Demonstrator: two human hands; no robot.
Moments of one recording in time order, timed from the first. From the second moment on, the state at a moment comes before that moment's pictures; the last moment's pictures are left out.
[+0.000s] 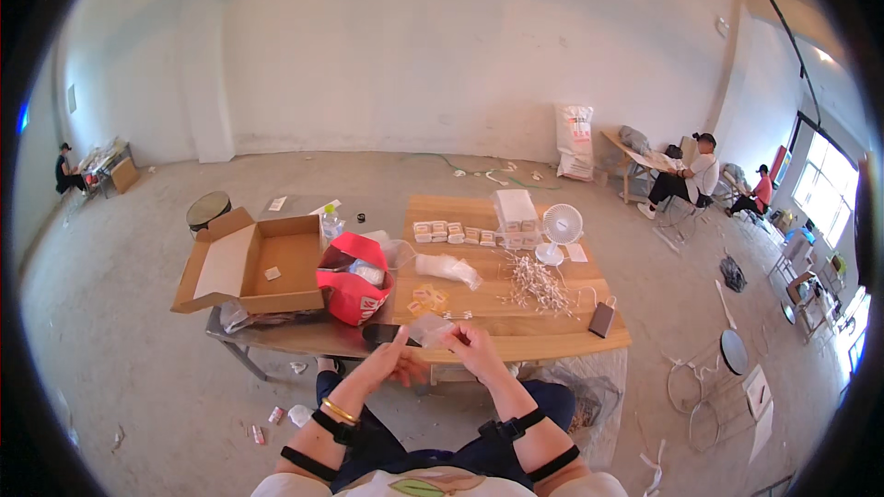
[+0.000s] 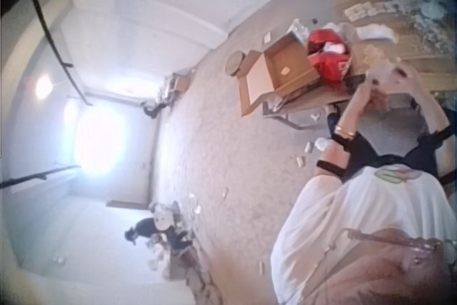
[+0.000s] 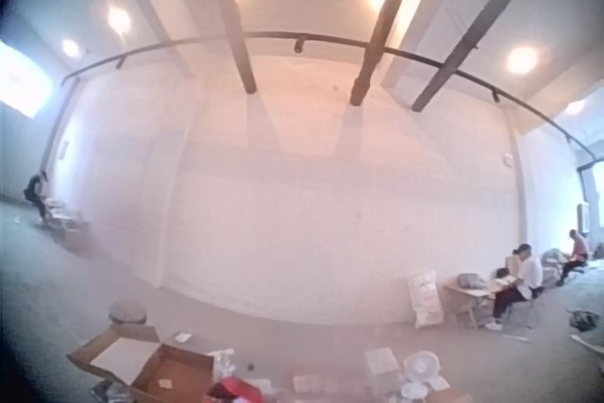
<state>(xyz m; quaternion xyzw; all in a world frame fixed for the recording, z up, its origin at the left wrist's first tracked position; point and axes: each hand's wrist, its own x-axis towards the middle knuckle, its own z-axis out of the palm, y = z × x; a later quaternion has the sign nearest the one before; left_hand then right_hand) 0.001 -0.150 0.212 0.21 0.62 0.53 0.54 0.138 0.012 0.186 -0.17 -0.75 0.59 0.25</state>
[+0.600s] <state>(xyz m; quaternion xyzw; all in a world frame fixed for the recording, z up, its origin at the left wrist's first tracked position) 0.005 -0.160 0.237 0.50 0.70 0.46 0.22 0.136 -0.001 0.200 -0.11 -0.75 0.64 0.13</state>
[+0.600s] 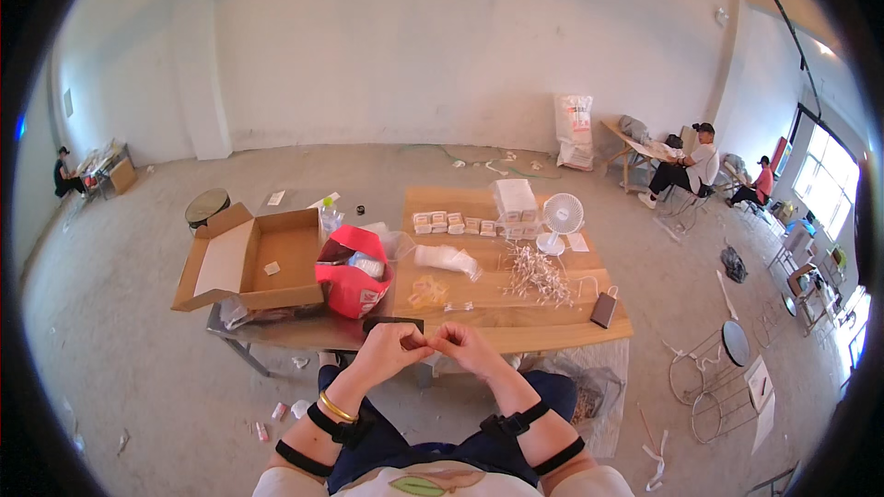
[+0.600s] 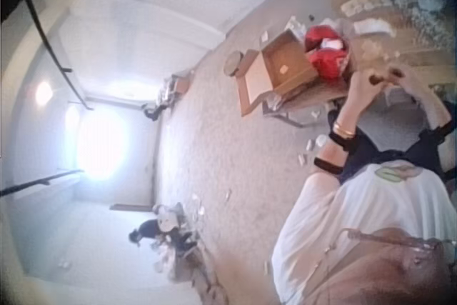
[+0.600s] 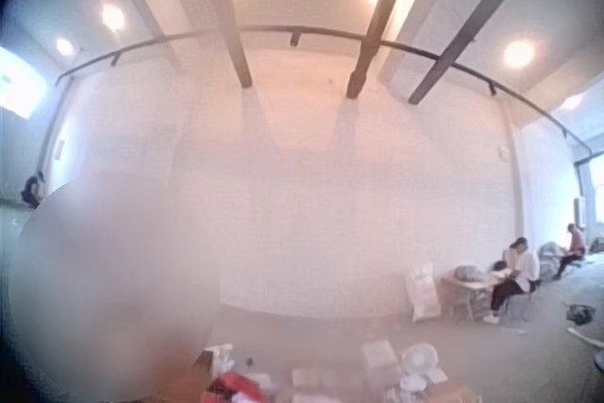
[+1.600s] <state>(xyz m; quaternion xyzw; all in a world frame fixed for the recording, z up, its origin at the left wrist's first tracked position) 0.000 -0.167 0.222 0.70 0.67 0.27 0.05 0.138 0.003 0.187 -0.08 -0.75 0.65 0.03</state>
